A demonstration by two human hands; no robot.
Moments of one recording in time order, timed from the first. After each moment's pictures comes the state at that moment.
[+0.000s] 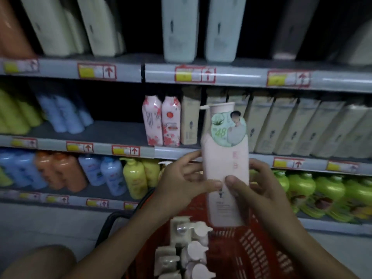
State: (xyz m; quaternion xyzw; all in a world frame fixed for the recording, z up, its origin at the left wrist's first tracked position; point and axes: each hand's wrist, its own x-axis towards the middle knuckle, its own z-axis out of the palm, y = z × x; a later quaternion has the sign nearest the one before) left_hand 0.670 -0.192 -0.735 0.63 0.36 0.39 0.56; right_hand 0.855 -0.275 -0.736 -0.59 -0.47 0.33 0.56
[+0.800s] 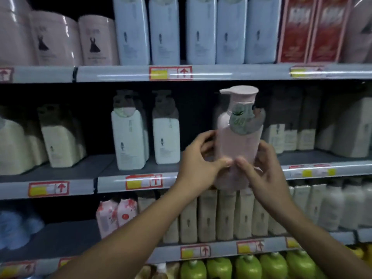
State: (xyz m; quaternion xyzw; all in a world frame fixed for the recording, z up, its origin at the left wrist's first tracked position) left_hand 0.849 -0.129 -0.506 0.73 0.21 0.51 0.39; right_hand 1.000 -0.207 -0.545 -0.49 -0.55 0.05 0.68
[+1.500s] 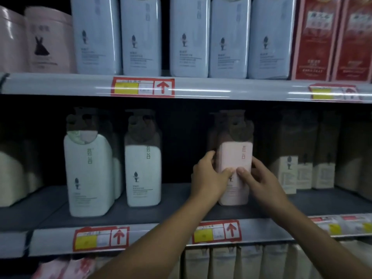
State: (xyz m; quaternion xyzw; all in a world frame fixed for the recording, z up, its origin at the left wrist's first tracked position) left_hand 0.977 -0.009 -0.491 0.74 0.31 0.50 0.32; right_hand 1.125 -0.071 -0.516 -0.56 -0.56 0.07 0.61
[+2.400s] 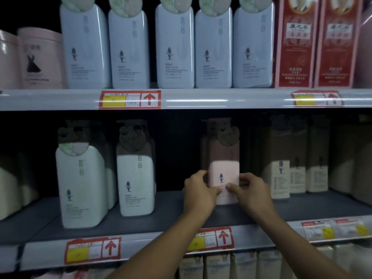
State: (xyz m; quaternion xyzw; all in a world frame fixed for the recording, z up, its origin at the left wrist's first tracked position) left_hand 0.989 0.000 -0.514 0.73 0.39 0.49 0.28; right_hand 1.128 -0.052 -0.526 -0.67 -0.47 0.00 0.57
